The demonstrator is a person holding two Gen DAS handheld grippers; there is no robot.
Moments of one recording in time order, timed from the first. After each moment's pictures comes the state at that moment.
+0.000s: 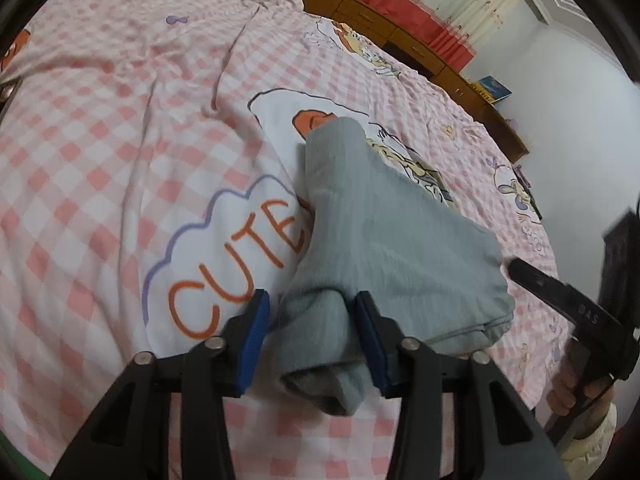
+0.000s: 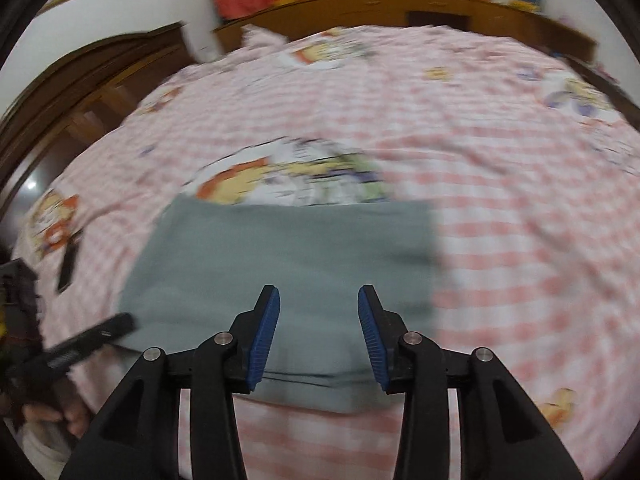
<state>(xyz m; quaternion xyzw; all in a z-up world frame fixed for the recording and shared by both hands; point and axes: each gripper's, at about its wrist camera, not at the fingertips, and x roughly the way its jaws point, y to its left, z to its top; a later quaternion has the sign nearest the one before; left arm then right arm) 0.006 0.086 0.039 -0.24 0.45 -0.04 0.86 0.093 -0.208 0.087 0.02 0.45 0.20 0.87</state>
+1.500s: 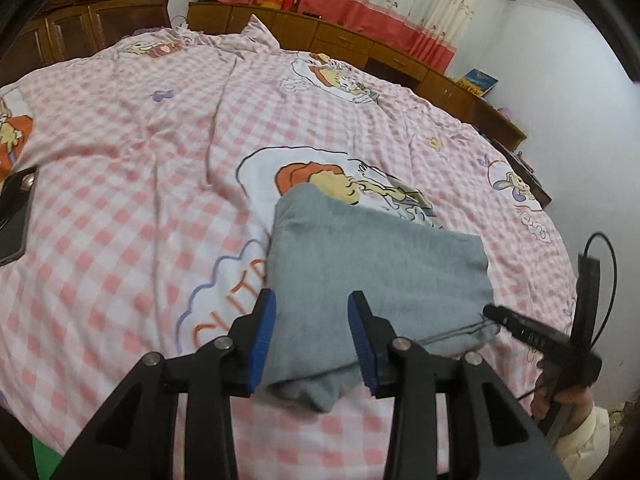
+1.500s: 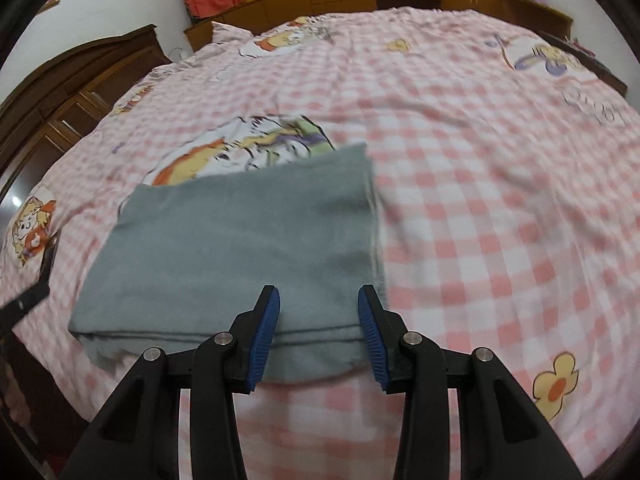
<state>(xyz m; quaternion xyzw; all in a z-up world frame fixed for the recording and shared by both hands) -0.009 0.063 0.103 -0.16 0.41 -0.02 0.90 0.076 -0.277 0.048 0.05 0.47 0.12 0.88</state>
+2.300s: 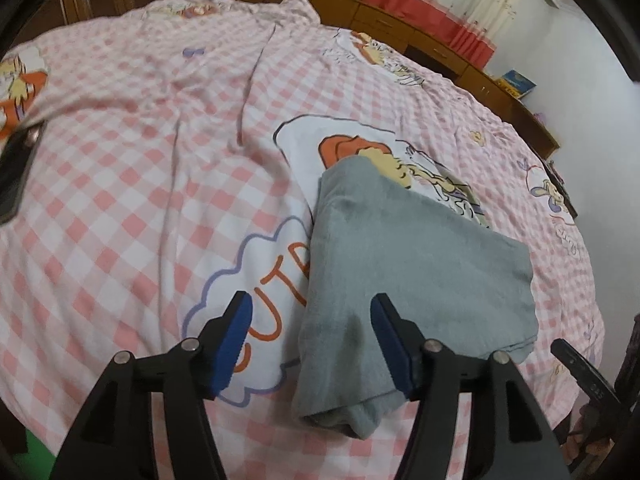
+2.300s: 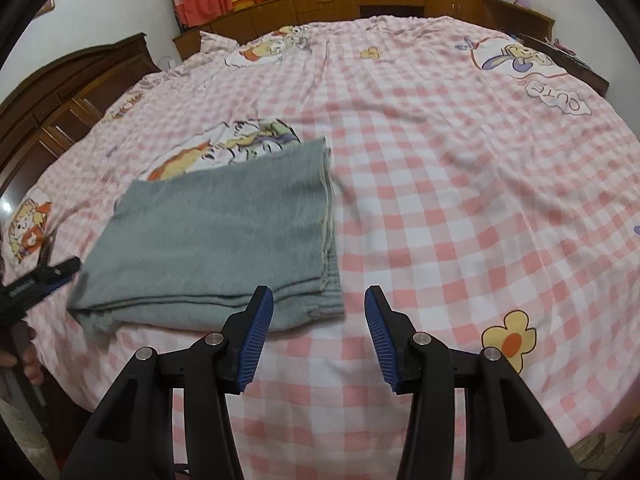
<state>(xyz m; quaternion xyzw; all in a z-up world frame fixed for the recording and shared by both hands) 0.016 0.084 0.059 -0.19 0.45 0.02 0.87 0.038 -0.299 0.072 0.05 0.44 0.10 0.89</state>
